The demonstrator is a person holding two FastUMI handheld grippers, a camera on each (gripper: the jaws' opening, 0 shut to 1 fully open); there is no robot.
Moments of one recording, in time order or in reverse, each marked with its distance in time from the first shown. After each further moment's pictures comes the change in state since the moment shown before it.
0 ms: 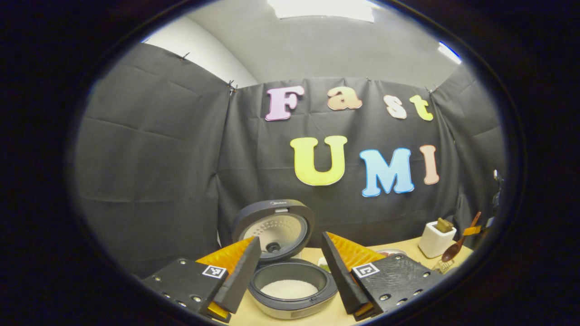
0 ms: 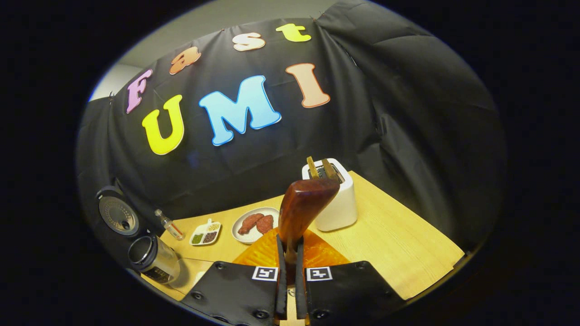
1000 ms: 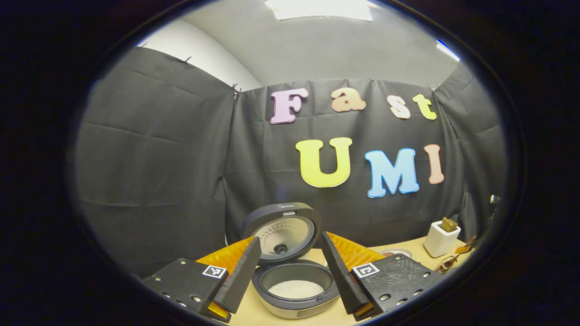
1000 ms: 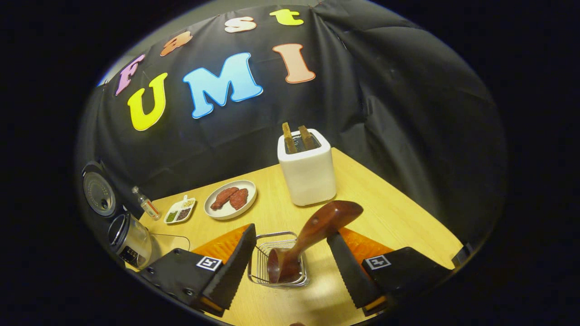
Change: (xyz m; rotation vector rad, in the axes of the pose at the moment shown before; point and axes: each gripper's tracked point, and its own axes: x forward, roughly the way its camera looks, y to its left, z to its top) left arm -0.007 0.008 0.014 0.011 -0.013 0.028; right arm 0.004 -0.048 -0.054 -0.043 0.086 -0.126
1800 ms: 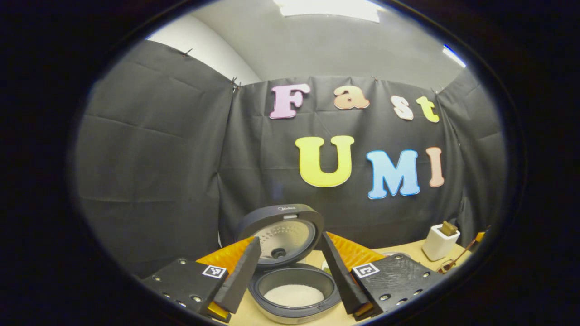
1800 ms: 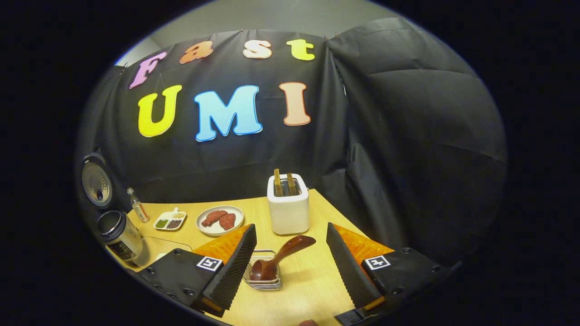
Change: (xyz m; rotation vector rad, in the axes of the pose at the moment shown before) left arm 0.053 0.016 -0.004 -0.027 0.022 -0.019; right arm -0.095 0.003 0.071 -0.112 -0.213 -0.085
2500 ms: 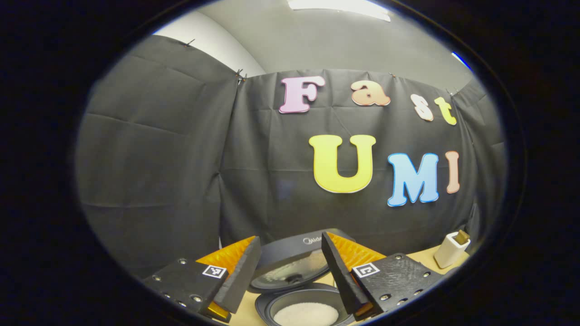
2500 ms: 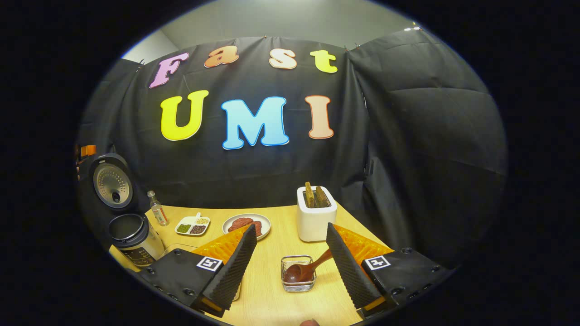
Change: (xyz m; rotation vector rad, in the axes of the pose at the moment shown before) left arm 0.130 0.043 0.025 -0.033 0.002 0.013; right arm -0.029 0.082 0.019 -0.055 -0.046 0.071
